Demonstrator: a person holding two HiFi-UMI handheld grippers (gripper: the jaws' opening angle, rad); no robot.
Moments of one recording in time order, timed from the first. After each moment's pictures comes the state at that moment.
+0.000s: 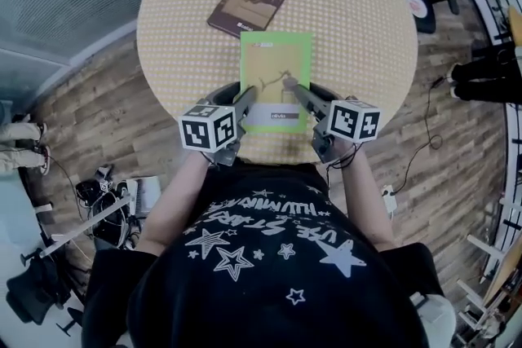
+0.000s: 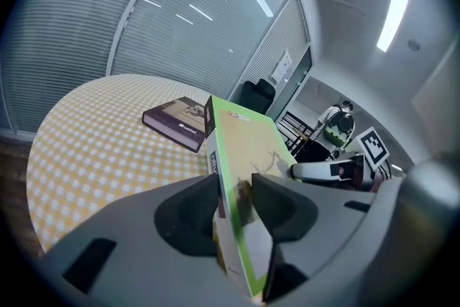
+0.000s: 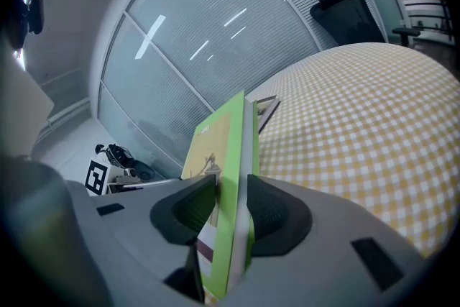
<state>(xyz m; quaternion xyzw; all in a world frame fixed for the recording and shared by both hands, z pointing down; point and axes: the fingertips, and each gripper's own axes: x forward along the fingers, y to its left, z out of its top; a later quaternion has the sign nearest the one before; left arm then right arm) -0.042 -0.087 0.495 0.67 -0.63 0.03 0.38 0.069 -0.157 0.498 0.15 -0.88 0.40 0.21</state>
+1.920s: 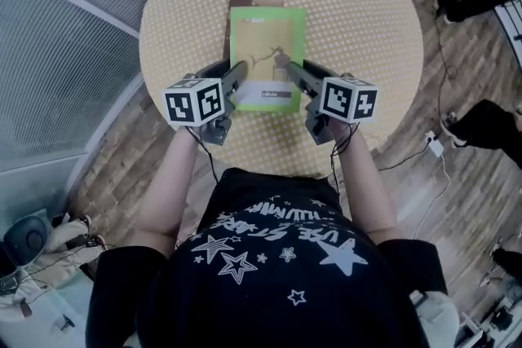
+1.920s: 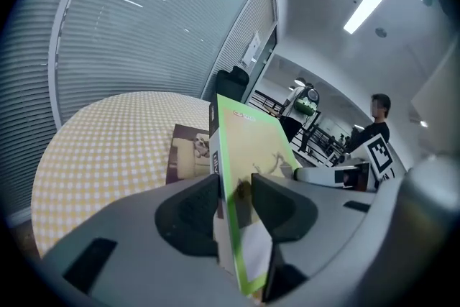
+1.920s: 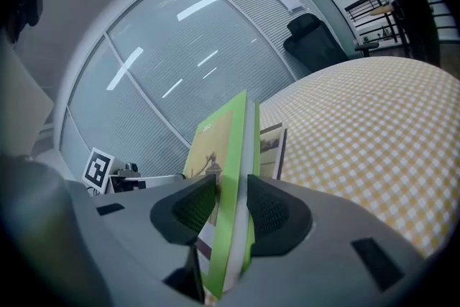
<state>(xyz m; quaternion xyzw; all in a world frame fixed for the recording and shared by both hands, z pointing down) -0.191 -0.178 0.461 0.78 -0.50 0.13 0.36 -0.063 -0.193 0.463 0.32 -0.85 0.41 0.09</state>
